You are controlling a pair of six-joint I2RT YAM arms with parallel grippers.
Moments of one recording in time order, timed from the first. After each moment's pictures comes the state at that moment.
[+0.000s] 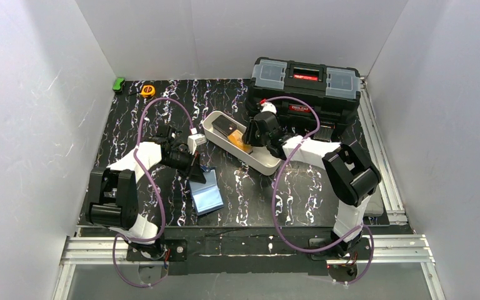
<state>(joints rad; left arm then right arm) -0.13 1.52 0.89 -0.76 0.88 0.45 0.67 1.85 1.14 0.11 0.12 0.60</state>
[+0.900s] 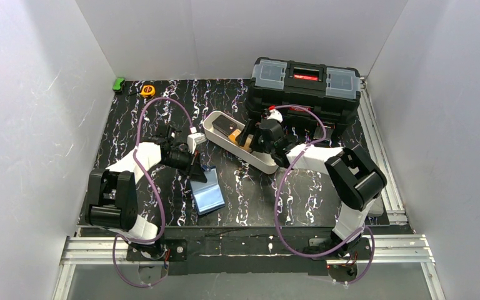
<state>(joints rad) -0.13 1.51 0.89 -0.77 0.91 0.44 0.68 1.77 0.97 0.29 0.11 0.77</state>
